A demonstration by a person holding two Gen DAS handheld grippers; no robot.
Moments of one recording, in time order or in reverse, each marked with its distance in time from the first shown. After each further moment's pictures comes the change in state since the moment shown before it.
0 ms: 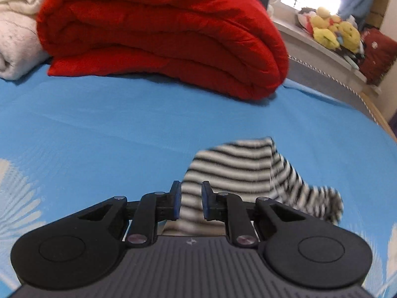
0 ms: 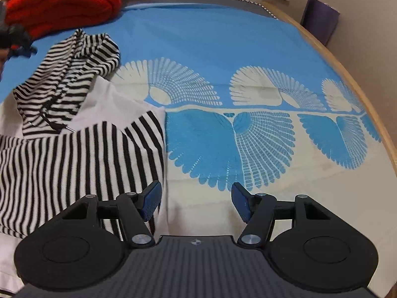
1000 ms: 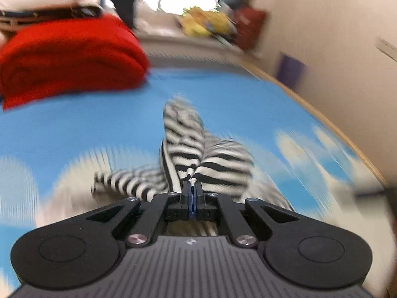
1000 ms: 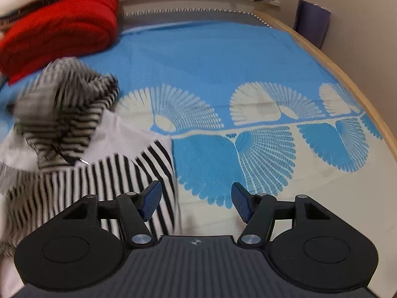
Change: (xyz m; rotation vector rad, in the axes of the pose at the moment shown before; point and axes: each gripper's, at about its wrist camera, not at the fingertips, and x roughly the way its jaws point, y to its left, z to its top) left arm -0.249 -0.012 -0.183 0.397 -0.029 -0.419; right arm -0.032 -0.010 0.021 0.109 -0.079 0.067
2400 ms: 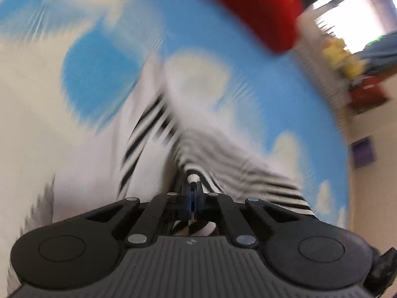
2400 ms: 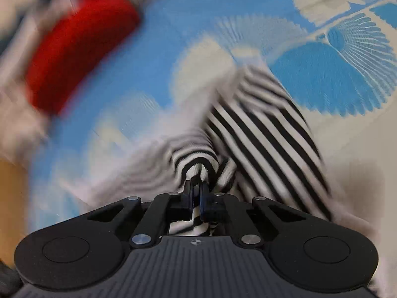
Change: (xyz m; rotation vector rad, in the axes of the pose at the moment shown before) left arm -0.026 0.077 -0.074 -0.823 0.067 0.208; right arm 0.048 0.037 -0.021 0.477 0.162 0.483
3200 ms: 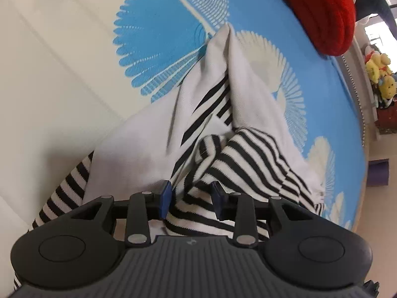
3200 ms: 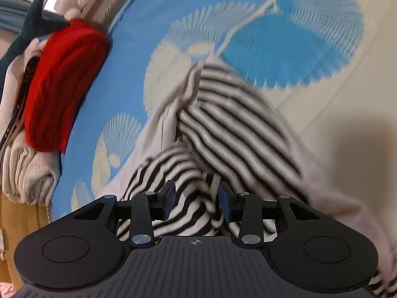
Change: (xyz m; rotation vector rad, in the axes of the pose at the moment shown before) left arm 0.033 0.058 -0.002 -0.222 0.222 0.132; right arm 0.001 -0.045 0.002 0.214 0.080 -0.040
